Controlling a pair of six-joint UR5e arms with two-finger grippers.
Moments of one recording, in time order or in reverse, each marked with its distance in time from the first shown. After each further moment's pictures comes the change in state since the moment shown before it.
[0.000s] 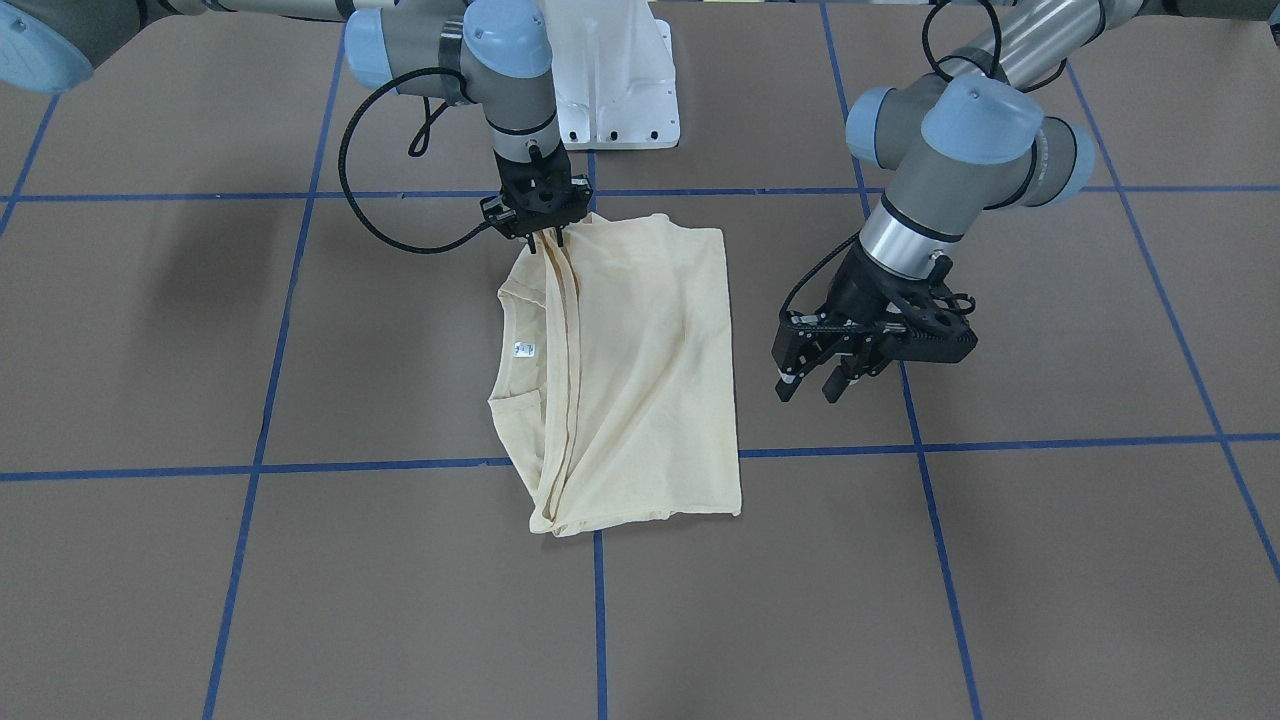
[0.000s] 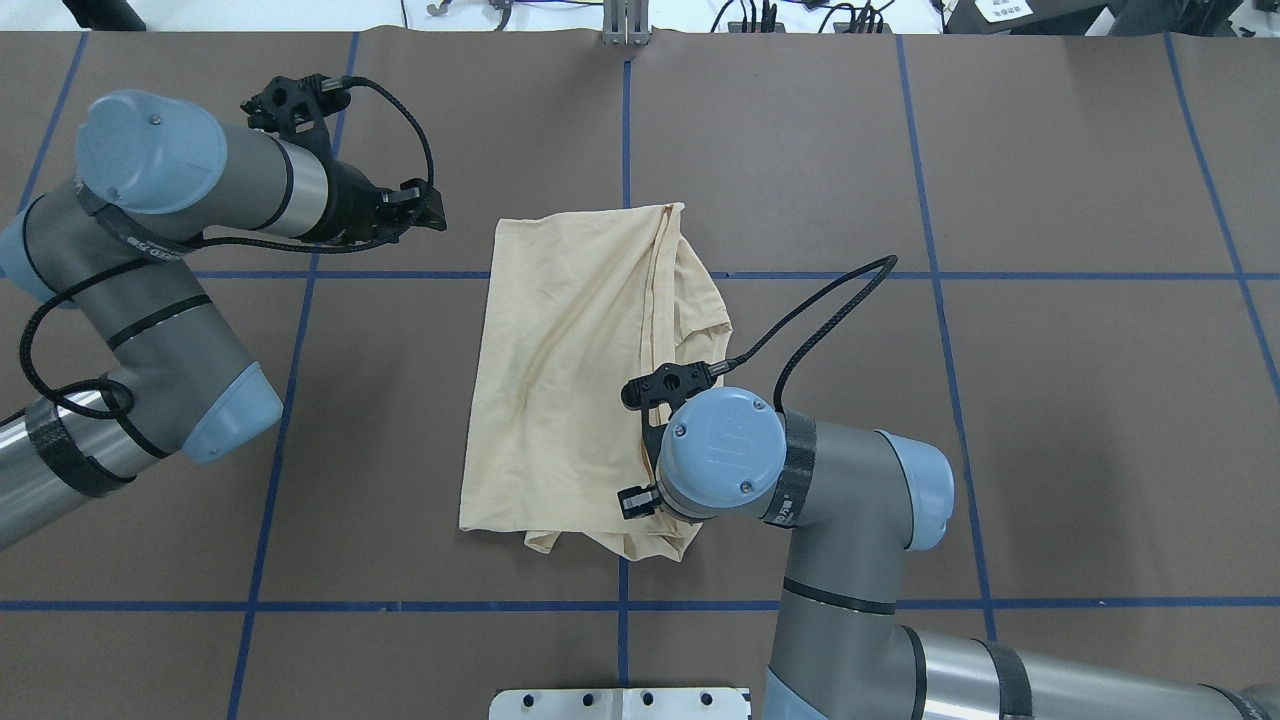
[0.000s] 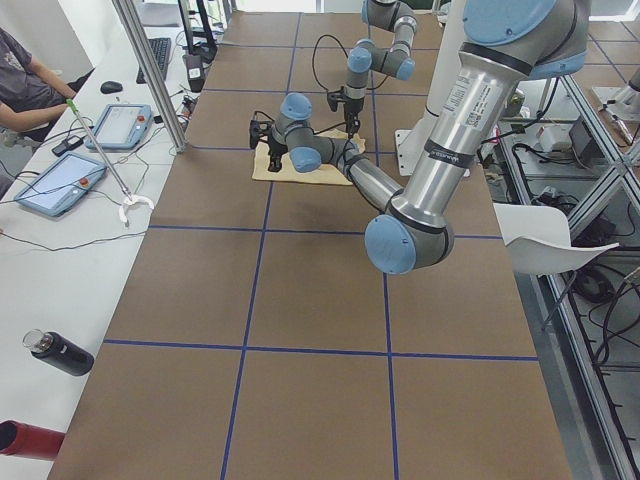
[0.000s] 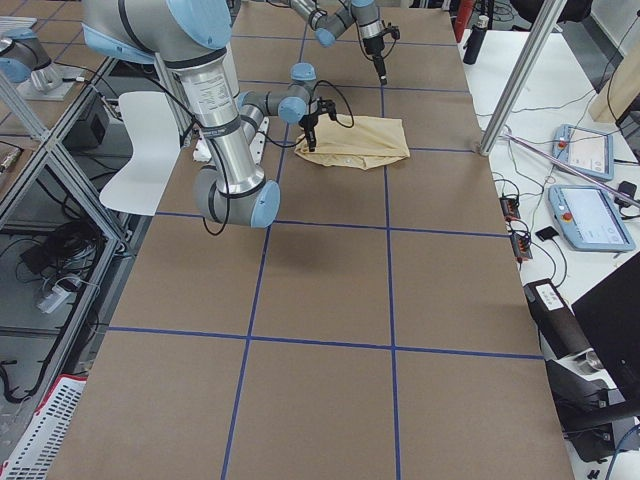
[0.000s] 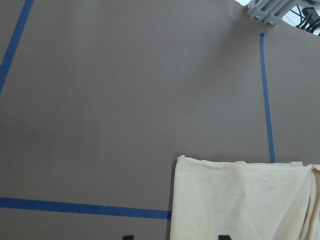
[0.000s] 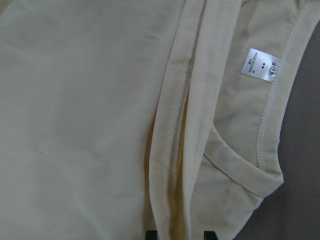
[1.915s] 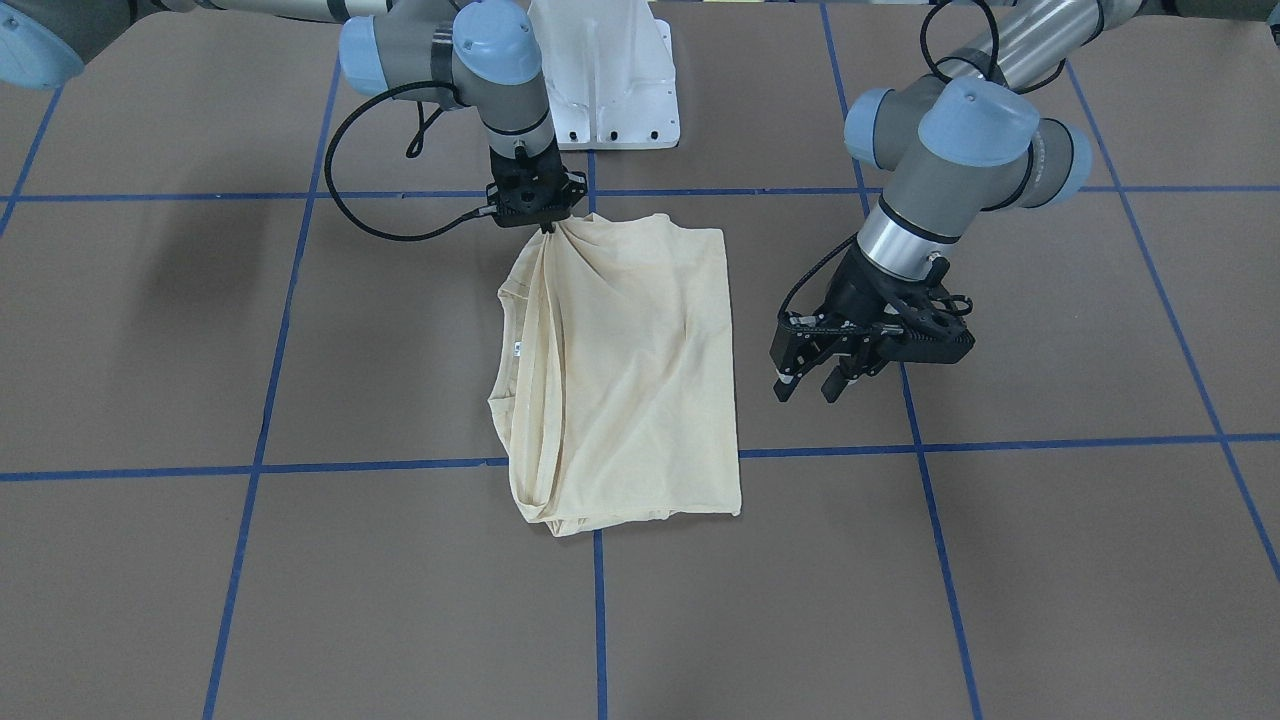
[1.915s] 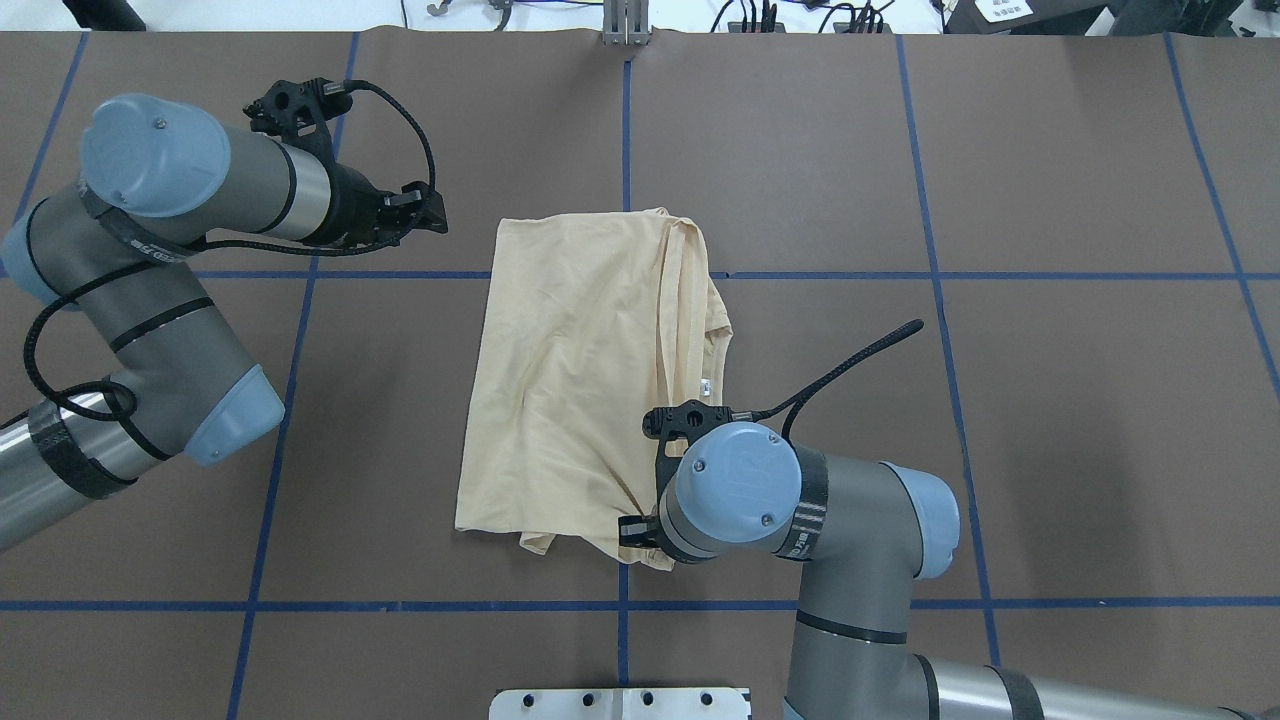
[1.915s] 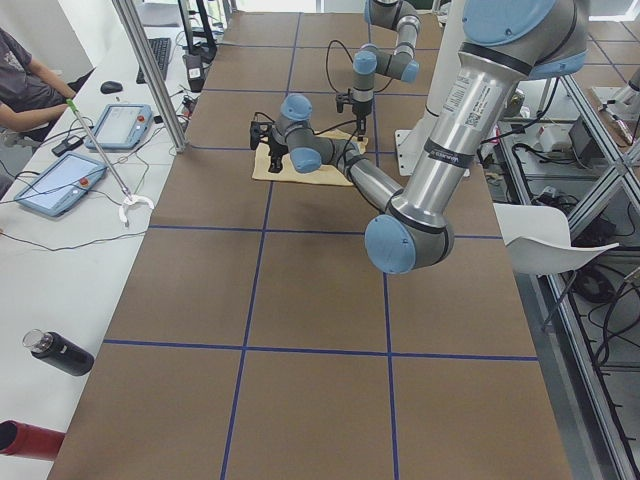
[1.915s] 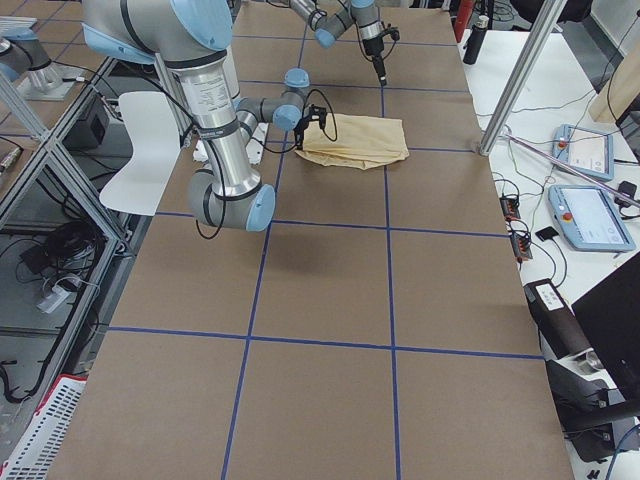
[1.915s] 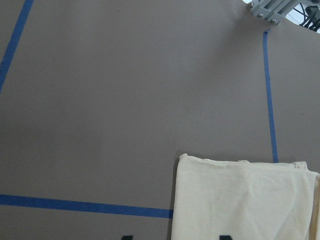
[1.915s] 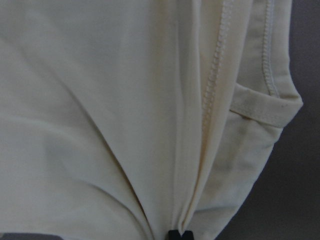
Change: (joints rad) left arm 0.004 0.000 0.003 -0.001 0.002 -0.007; right arm -0.040 -0.045 -0.003 0.119 0.051 0.295
